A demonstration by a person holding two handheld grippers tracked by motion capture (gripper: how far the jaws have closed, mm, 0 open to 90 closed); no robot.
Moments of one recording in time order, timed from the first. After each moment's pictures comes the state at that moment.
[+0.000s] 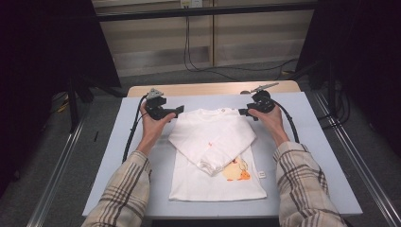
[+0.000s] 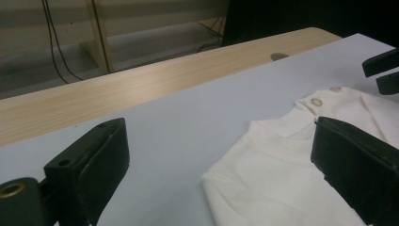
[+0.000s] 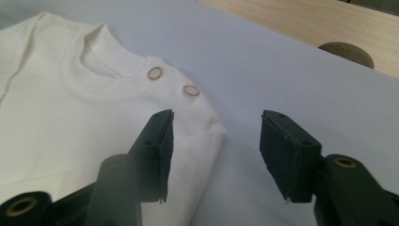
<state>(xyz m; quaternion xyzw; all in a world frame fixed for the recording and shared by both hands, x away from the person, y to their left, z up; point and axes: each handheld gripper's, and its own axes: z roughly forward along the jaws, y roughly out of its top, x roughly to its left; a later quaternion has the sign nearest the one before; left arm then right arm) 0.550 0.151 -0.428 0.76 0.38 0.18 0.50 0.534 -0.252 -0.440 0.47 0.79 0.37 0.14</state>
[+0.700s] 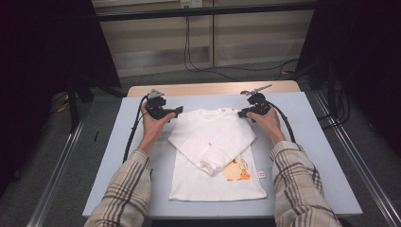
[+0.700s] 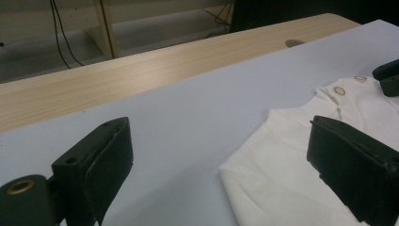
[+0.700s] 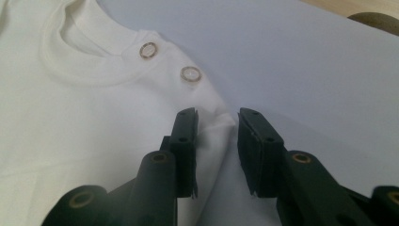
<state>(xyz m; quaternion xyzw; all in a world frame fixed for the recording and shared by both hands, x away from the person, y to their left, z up) 0.558 0.153 -0.438 0.77 0.39 0.17 0.48 0.541 -0.244 -0.455 0.47 0.80 0.35 0.11</state>
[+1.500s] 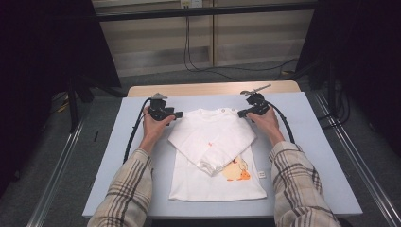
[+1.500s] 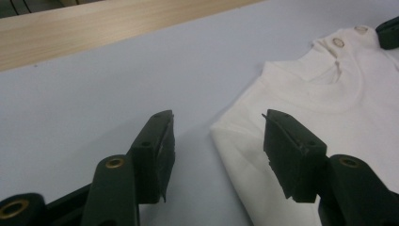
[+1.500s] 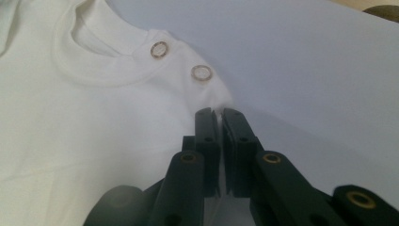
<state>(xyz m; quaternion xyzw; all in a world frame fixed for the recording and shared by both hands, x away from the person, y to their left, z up) 0.566 0.150 -0.457 0.81 0.38 0.10 0.43 0.540 -0.240 -0.454 0.47 0.81 0.35 0.10</state>
